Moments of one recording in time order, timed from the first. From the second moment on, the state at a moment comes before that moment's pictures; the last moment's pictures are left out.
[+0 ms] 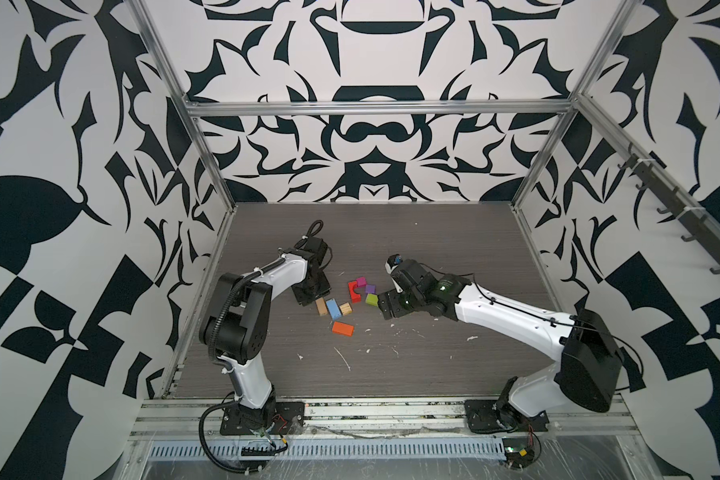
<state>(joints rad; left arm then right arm) -0.36 1.79 1.13 -0.75 0.00 -0.77 0.85 1.49 1.08 -0.58 0.09 0.45</state>
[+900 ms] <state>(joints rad) -0.39 1.80 1.13 -0.75 -0.04 -0.73 0.85 1.44 1.06 -0.61 0.10 0.47</state>
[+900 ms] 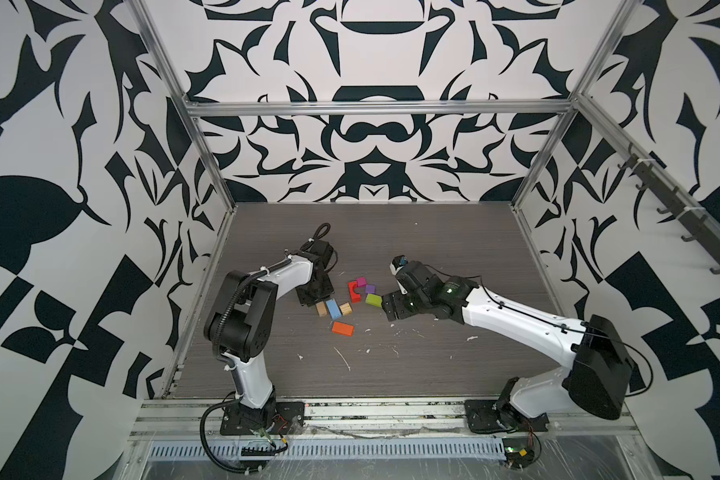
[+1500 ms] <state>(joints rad) -0.52 1.69 1.29 -0.87 -0.06 -0.49 0.70 1.35 1.02 -0.63 0.07 0.46</state>
